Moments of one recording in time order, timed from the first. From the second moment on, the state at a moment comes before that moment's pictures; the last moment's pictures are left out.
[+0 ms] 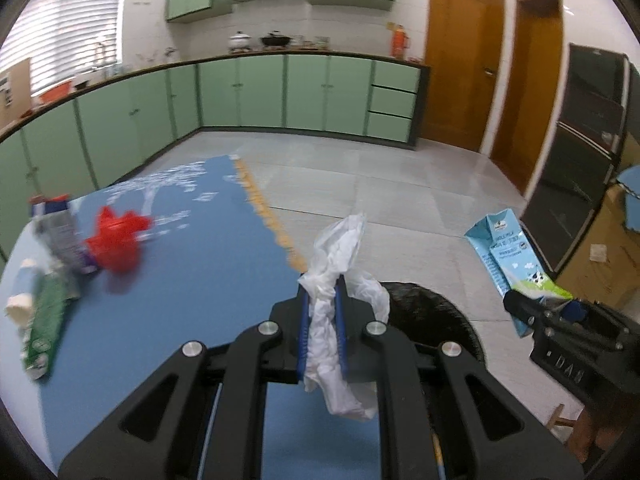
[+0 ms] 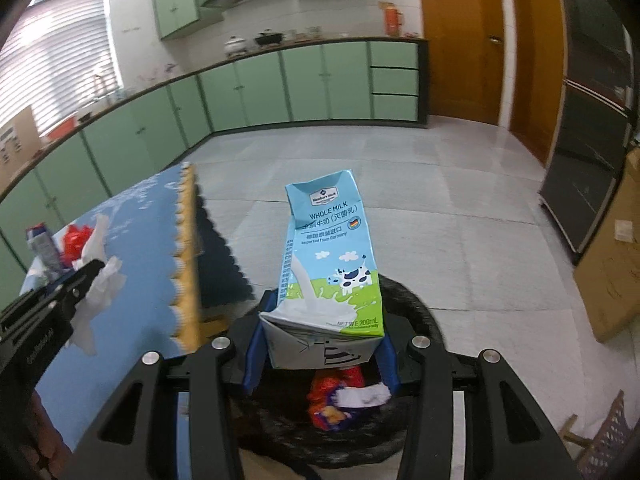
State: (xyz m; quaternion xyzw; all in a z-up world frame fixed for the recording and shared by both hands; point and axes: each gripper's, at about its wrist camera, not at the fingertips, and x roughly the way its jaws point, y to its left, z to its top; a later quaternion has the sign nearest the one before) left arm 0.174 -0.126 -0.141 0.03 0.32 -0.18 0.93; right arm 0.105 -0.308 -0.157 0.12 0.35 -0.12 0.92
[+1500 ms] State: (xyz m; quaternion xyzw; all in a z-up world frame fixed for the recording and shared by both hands) left arm 0.210 -0.127 -0.124 0.02 0.32 -0.17 0.93; right arm 0.120 -0.327 -0.172 0.12 0.36 -0.15 0.91
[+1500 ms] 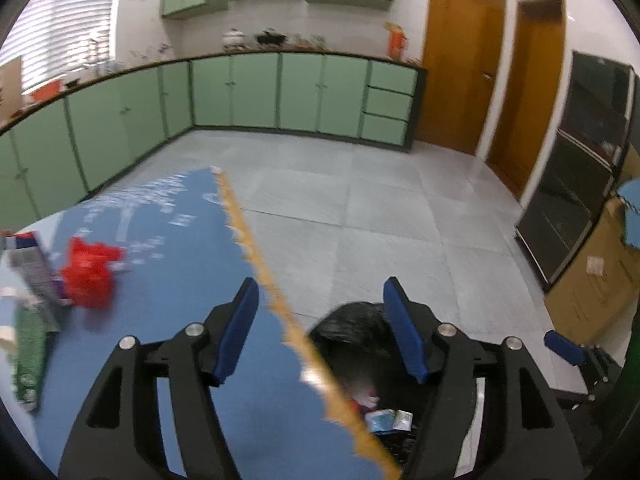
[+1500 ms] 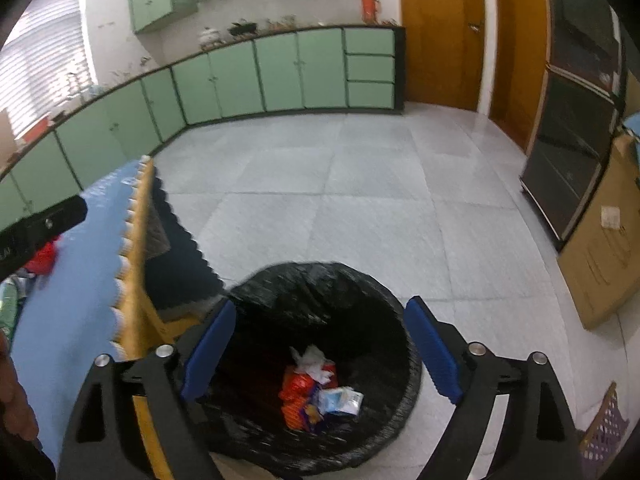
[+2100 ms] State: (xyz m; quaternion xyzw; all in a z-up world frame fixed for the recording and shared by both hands) left arm 0.163 0.082 -0.112 0.02 0.29 0.06 0.95; right arm 0.163 -0.151 -0.132 0.07 0.31 0.02 0.95
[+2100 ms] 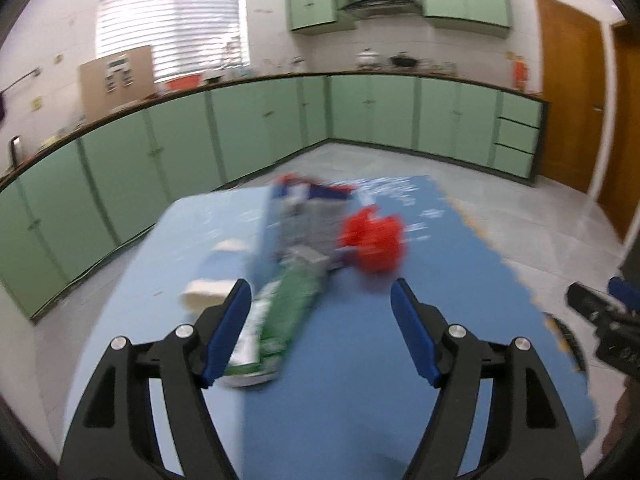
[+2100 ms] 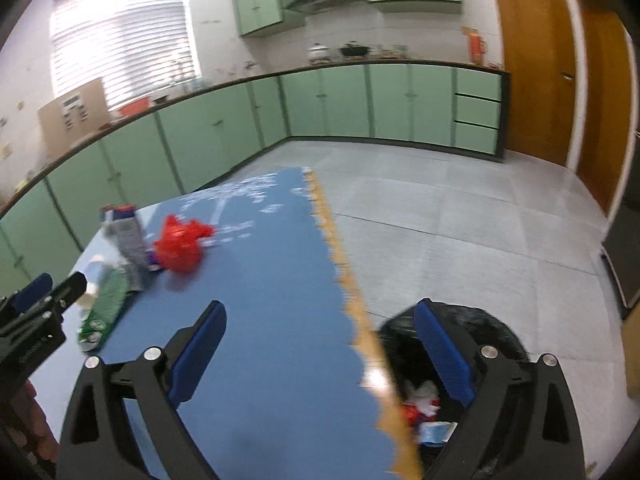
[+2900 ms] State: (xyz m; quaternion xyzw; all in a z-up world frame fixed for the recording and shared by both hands) left arm 0.197 0.143 -0.171 -0.03 0.39 0.06 0.92; right arm 0.185 -0.079 -0.146 0.03 0.33 0.06 0.94
